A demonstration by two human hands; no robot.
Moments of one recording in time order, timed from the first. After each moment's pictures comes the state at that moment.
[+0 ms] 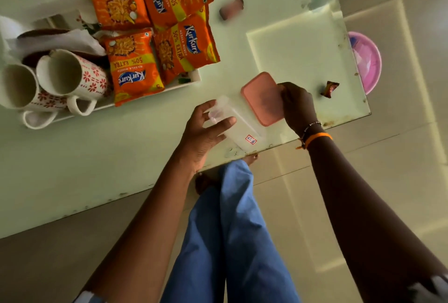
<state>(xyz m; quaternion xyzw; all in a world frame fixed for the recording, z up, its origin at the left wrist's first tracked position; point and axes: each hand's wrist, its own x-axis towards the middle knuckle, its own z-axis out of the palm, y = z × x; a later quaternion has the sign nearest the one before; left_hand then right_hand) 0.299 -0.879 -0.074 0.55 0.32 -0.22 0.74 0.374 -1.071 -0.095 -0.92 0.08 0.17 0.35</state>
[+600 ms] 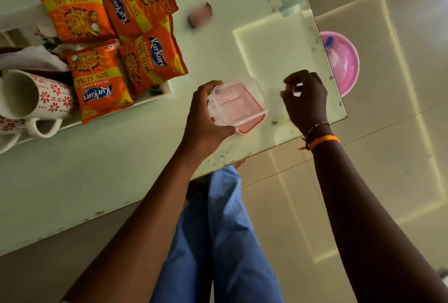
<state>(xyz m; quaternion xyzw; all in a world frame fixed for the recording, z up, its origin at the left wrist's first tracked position) 0.347 -0.929 -0.059 0.76 0.18 -0.19 0.60 0.399 -1.122 -0.078 -0.92 0.15 0.06 0.37</state>
